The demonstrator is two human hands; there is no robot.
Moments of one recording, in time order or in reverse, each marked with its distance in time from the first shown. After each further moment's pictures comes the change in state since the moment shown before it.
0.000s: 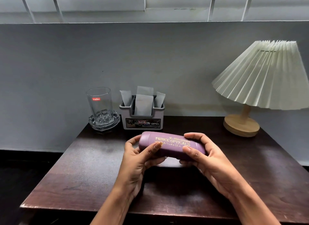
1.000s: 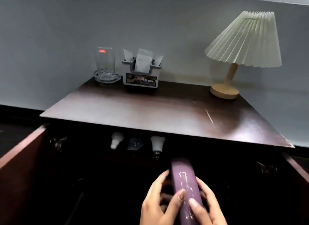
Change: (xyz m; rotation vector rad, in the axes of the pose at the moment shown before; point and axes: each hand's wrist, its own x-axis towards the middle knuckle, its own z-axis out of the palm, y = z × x) left_hand -0.220 -0.133 -0.002 0.607 0.080 0.108; right_hand -0.227 0.109 -0.003 -0.273 0.361 0.103
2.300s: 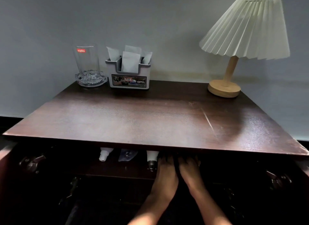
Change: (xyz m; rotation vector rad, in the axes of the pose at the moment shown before) left_hand 0.127 -0.050 0.063 0.778 -0.203 0.186; right_hand 0.164 0.020 0.028 -1.046 -0.078 -0.067
